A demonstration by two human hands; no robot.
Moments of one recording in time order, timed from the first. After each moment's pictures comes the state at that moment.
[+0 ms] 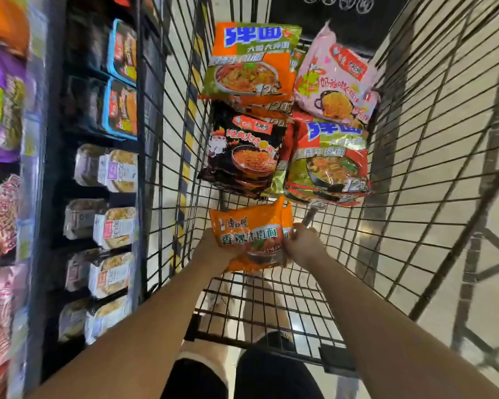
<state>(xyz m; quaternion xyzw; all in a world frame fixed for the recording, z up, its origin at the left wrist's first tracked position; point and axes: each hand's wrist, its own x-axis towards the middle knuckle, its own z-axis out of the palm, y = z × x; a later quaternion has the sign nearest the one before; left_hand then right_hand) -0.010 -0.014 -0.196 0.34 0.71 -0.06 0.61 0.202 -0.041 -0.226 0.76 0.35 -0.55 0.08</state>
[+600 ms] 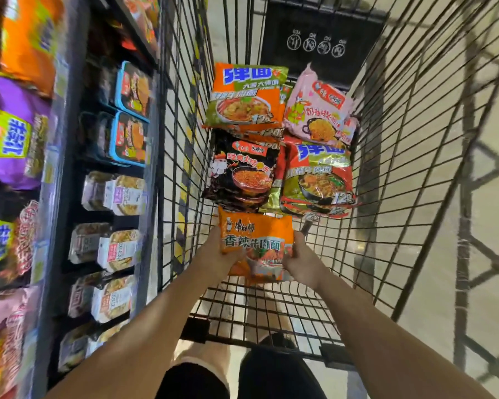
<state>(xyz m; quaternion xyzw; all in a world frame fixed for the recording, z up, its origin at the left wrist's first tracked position) -0.024 0.004 -0.164 0.44 0.66 -0.05 0.61 0.201 -0.058 -0.196 0.70 0.31 -0.63 -0.07</state>
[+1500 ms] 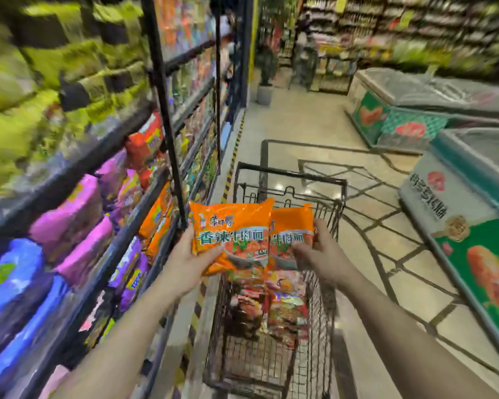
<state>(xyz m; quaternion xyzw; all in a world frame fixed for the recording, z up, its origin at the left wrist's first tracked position) -0.113 0.007 0.293 0.59 0.48 0.40 0.52 0.187 -0.033 0.310 0.66 0.54 -0.36 -0.38</state>
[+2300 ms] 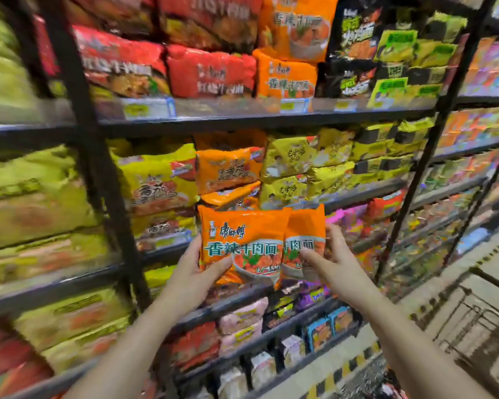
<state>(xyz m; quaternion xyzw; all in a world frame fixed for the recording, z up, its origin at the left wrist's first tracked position) -0.261 -0.376 0.453 0.38 0.65 0.63 0.18 -0.077 -0.158 0.453 0.23 0.80 -0.47 -0.30</state>
